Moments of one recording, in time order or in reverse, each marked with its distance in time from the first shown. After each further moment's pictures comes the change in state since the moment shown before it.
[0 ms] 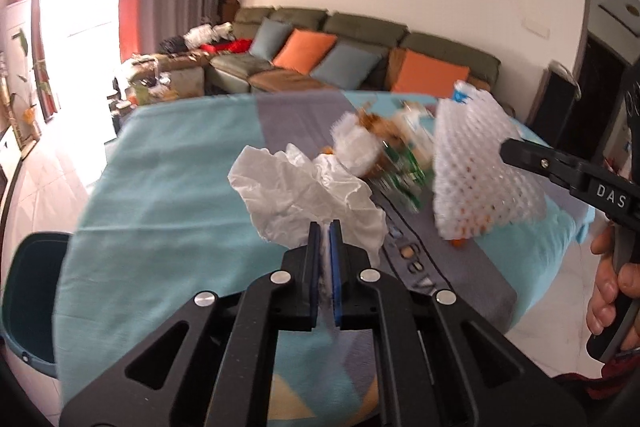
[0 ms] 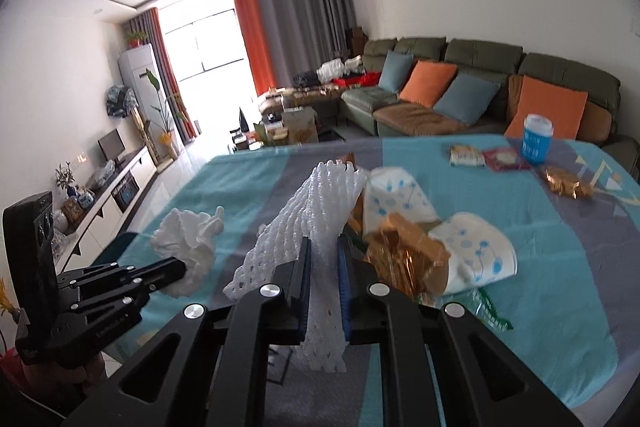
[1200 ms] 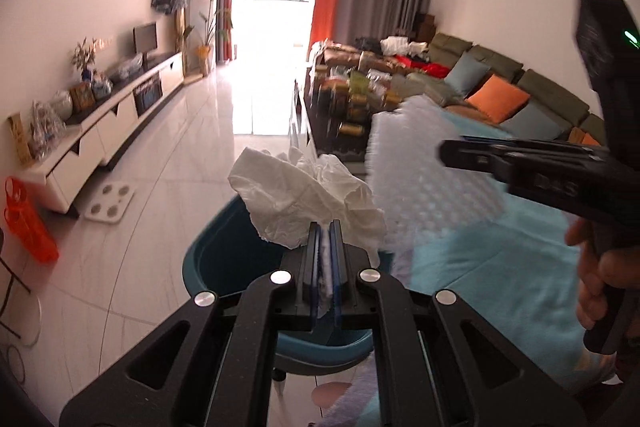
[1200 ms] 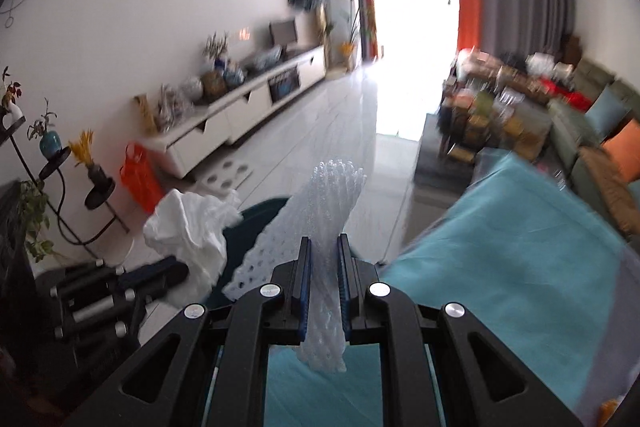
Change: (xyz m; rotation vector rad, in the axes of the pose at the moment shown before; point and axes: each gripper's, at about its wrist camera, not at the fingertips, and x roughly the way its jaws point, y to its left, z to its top) left arm -0.150 0.271 -0.072 -0.400 -0.041 0.557; right arm 0.189 0.321 0.037 -0.489 0.301 0.534
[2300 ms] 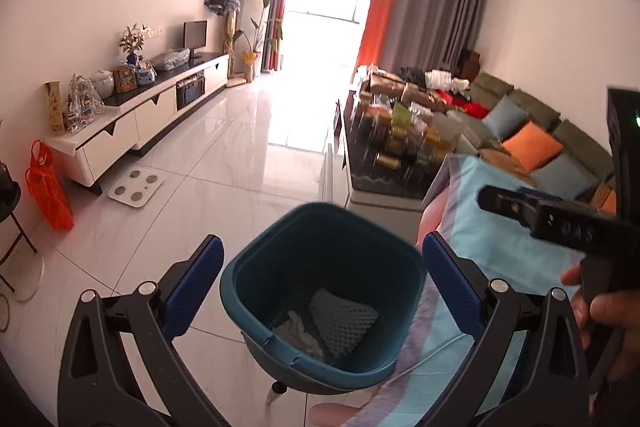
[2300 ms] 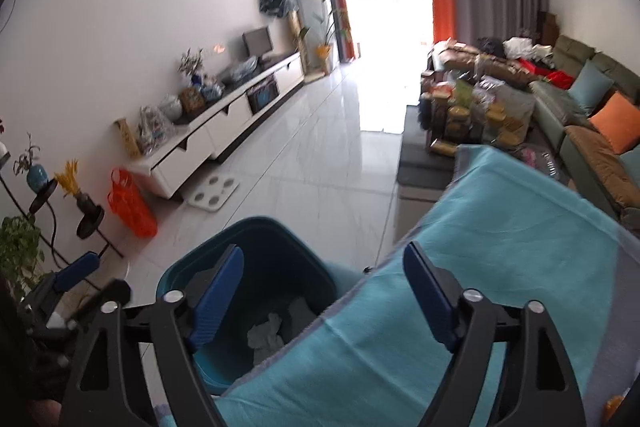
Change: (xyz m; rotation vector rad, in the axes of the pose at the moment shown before) left arm -0.018 -0.009 0.018 -0.155 -0.100 0.118; right arm -0.007 -0.029 0.004 0.098 -0.065 -0.056
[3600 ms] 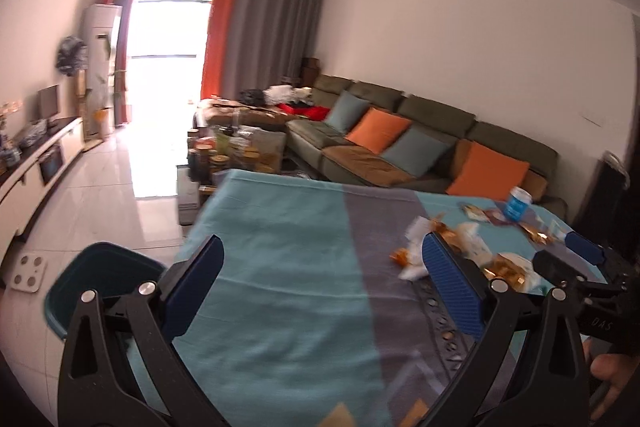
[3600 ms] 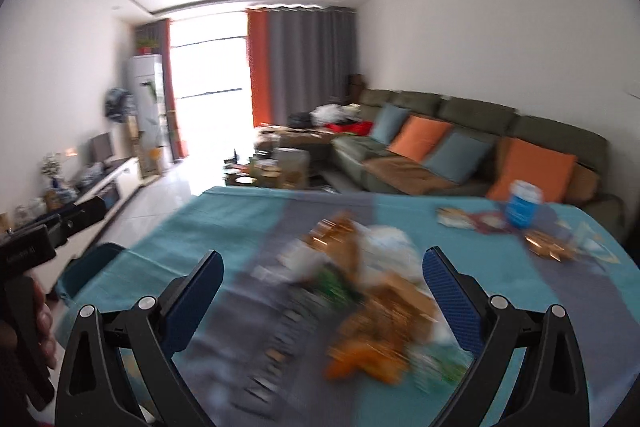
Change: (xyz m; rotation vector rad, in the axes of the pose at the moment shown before) left arm -0.111 -0.218 -0.045 0.301 -0.076 -0.546; right arm -0.278 -0.115 -0.190 0.250 -0.357 -0.619
